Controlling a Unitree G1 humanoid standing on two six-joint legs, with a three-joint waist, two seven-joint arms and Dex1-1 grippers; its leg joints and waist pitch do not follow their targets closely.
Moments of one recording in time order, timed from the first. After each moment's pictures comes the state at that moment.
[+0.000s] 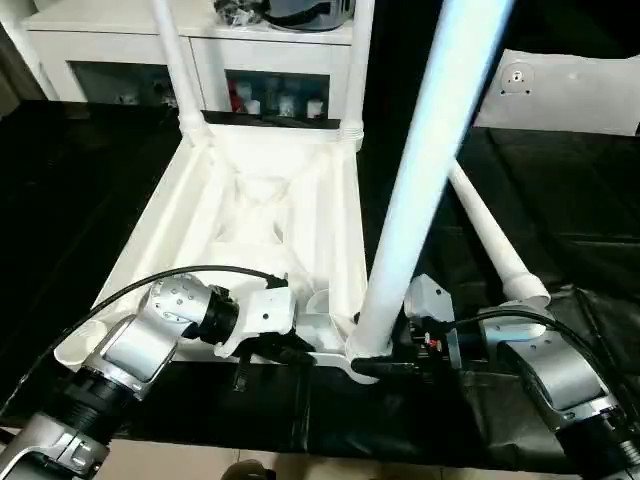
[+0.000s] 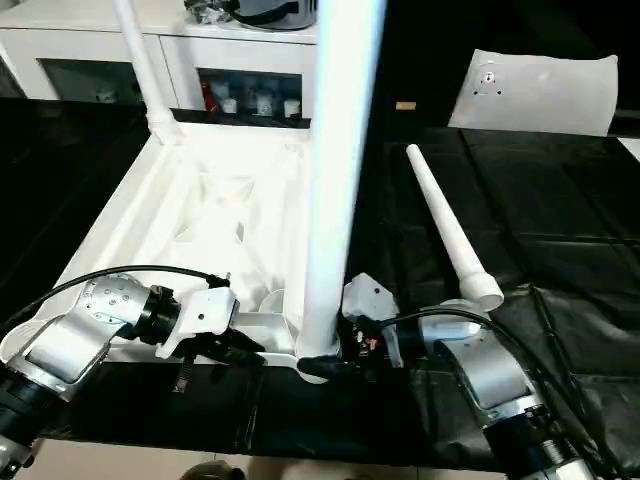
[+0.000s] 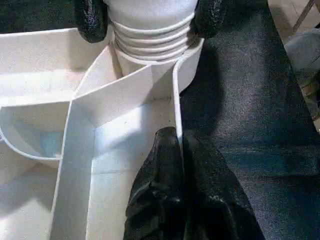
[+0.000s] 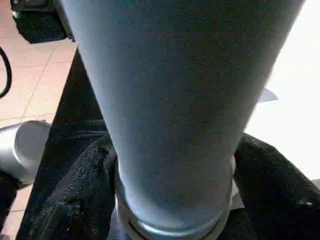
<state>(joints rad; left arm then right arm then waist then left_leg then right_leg) -0.41 0.55 -0.42 0.18 -0.03 0.09 -1.33 -0.27 -0.46 0.28 0.13 0.20 0.19 1.21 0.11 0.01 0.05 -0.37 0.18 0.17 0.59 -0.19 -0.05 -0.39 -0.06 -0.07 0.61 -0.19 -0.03</state>
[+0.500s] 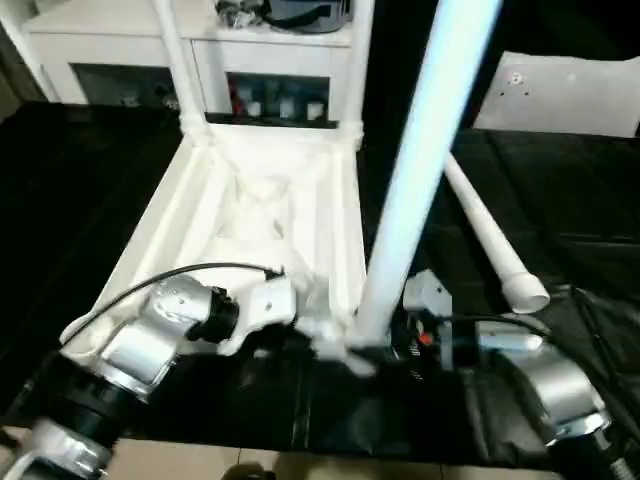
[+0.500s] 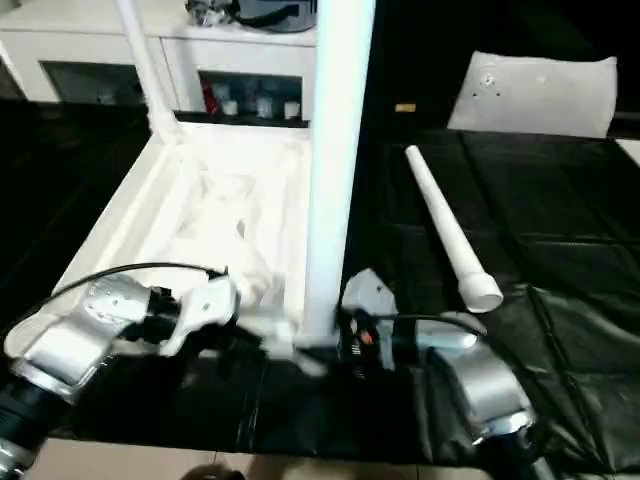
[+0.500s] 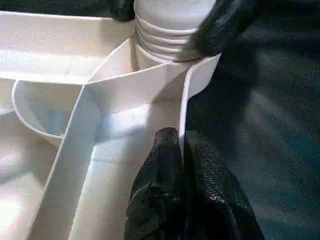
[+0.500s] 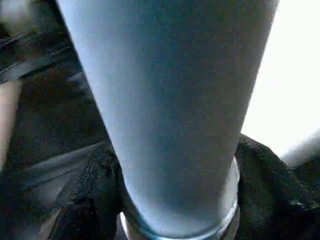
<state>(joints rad) -0.37 0.45 -0.35 0.13 0.00 0.33 -1.12 -0.19 -0.30 0.19 0.08 0.18 0.32 0.89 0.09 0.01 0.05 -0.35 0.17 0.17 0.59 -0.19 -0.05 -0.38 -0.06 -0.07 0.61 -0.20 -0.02</state>
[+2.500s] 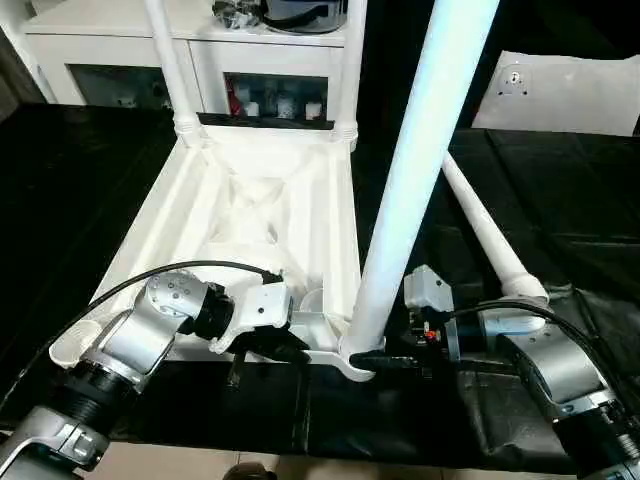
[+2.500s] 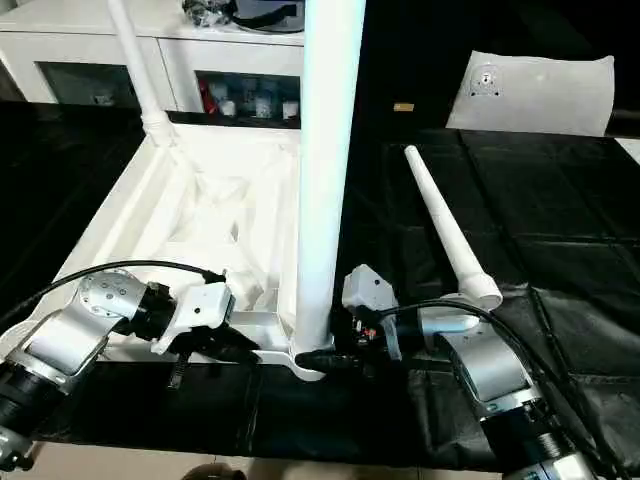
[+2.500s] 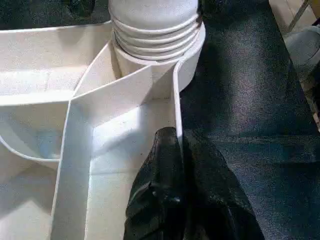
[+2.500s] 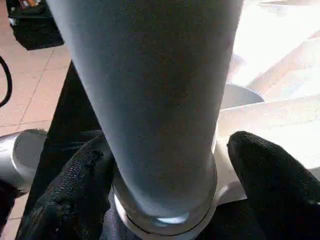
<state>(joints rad) -0.43 0.55 -0.41 0.24 -0.03 0.08 -1.36 -0.29 -0.46 0.27 0.13 0.20 0.21 1.22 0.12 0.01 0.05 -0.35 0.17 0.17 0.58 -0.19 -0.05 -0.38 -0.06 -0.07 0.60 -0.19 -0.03</state>
